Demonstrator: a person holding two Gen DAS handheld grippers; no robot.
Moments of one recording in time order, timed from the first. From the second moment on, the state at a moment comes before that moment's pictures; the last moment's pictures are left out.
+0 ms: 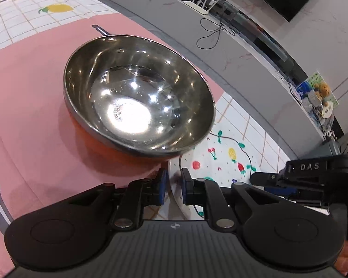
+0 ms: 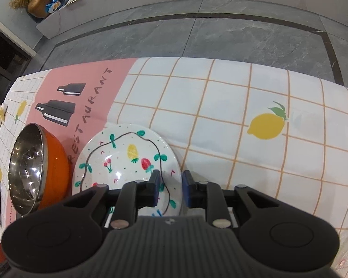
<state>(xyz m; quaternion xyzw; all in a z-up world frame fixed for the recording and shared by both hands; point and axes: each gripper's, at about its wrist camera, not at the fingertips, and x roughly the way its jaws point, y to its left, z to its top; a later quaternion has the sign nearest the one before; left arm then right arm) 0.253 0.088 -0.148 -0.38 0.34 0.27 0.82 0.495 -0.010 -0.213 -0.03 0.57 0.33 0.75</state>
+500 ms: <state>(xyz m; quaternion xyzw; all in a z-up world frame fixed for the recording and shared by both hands) 0.245 0.088 -0.137 -0.39 0.32 0.26 0.82 0.498 -0.022 -0.196 0.03 0.56 0.32 0.76</state>
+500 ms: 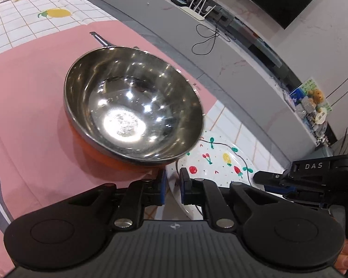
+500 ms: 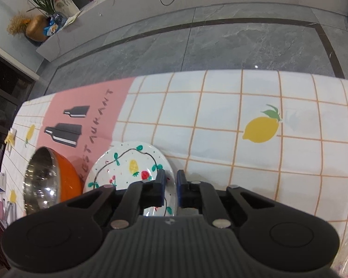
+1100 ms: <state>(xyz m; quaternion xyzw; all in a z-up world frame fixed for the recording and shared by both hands) 0.198 0.077 -0.089 -0.42 0.31 0.22 0.83 0.431 -0.058 -0.128 0.02 0.53 0.30 0.80</state>
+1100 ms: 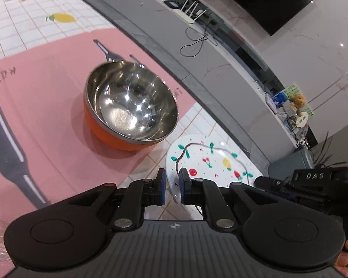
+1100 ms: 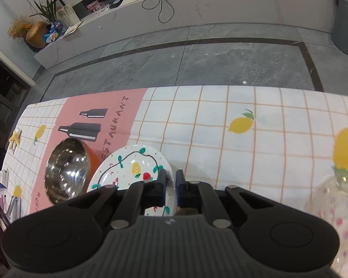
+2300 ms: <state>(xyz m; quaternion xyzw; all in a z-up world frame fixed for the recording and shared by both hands) 0.007 0.128 -0.075 -0.32 0.34 0.16 0.87 0.146 -0.074 -0.183 0.19 0.54 0.28 0.77</state>
